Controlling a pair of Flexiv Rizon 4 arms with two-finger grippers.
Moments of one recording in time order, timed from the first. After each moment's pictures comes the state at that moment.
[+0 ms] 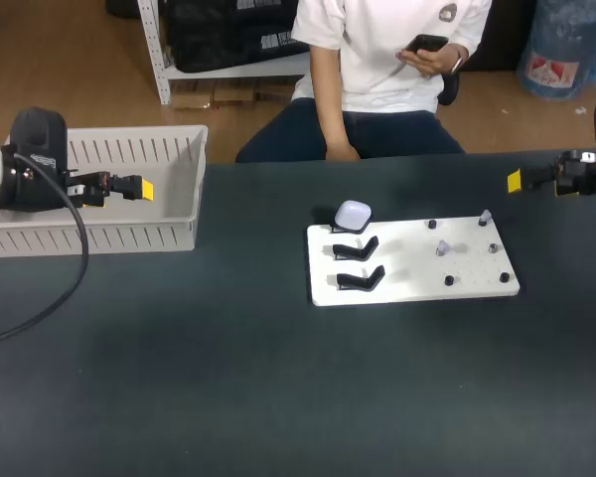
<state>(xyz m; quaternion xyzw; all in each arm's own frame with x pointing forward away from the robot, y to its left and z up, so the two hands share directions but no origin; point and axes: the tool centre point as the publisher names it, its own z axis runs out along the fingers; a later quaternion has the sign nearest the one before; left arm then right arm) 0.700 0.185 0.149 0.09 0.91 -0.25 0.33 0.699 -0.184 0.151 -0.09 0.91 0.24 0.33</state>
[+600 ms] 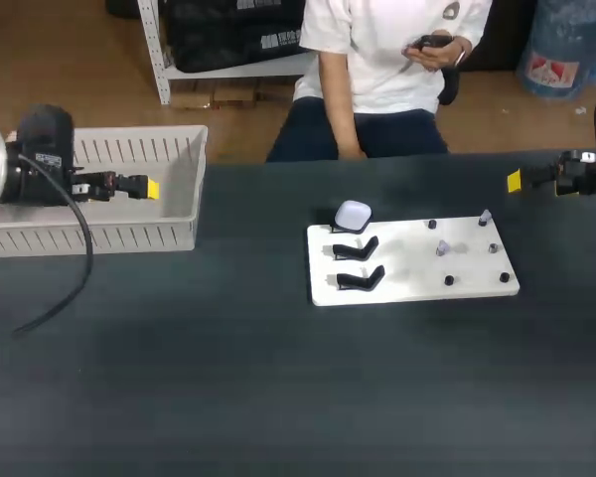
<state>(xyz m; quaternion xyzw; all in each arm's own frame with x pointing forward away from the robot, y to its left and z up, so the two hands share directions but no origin) 0.700 0.173 0.158 0.14 0.90 -0.24 0.35 0.699 -0.184 0.151 -0.09 0.91 0.24 0.33</state>
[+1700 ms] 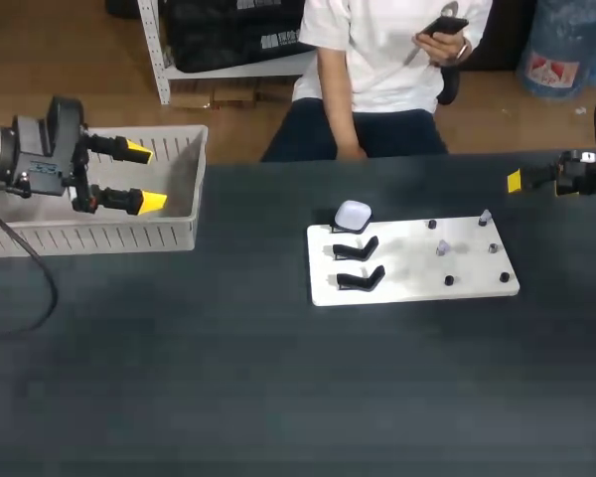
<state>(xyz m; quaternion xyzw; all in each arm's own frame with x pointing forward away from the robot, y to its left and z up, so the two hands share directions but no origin) 0.724 0.155 0.157 0.52 0.69 -0.27 0.43 0.699 -0.184 0.151 -0.09 0.91 0.24 0.33</state>
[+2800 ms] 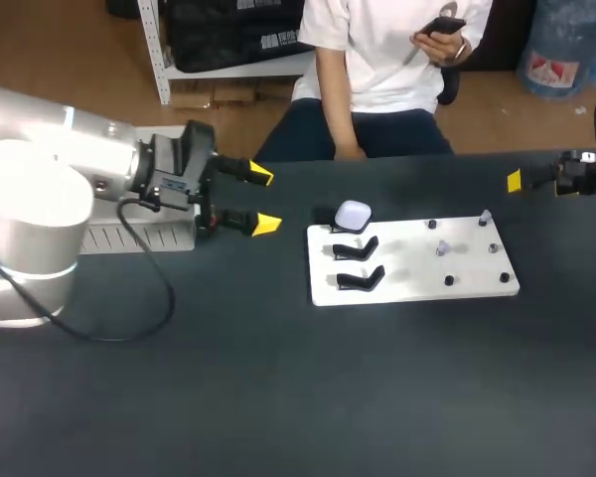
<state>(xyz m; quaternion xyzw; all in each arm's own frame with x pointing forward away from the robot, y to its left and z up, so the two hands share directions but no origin) 0.728 -0.004 0.109 0.57 0.64 -0.32 0.41 0.699 -0.185 0.151 -0.09 0.91 0.24 0.33</state>
